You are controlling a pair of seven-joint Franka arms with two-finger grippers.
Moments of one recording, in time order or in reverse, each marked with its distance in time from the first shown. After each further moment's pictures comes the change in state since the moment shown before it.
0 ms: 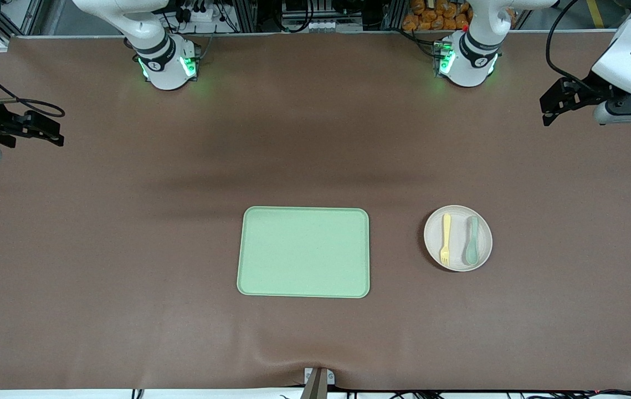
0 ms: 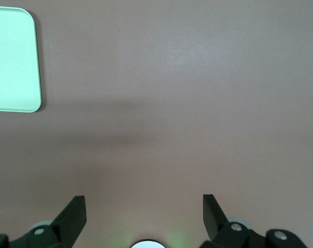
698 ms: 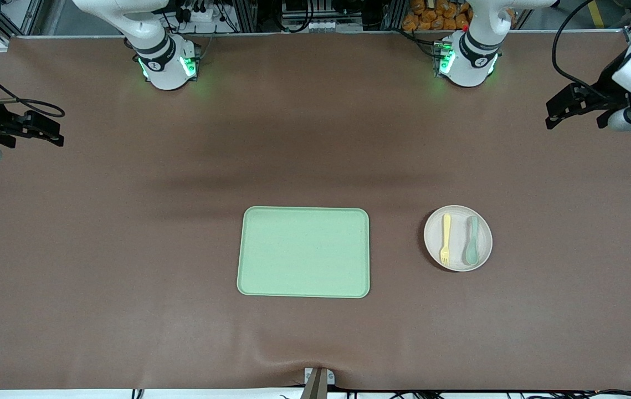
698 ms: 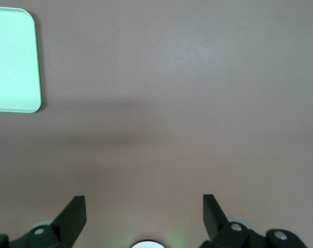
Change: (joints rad) left arm 0.040 0.012 0.038 -0.026 -0.100 0.005 0.000; right arm 0.000 0.000 0.000 0.000 0.000 0.002 0.000
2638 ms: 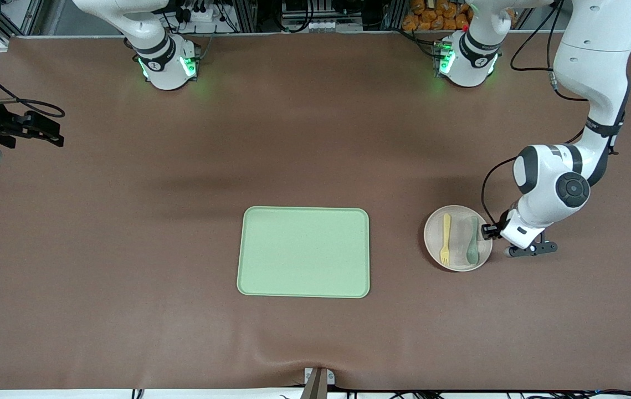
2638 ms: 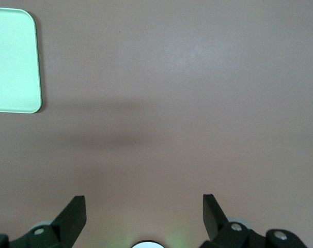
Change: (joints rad) left arm 0.077 0.610 -0.006 -0.374 -0.001 1.040 0.003; right arm 0.000 0.000 0.000 0.000 0.000 0.002 0.000
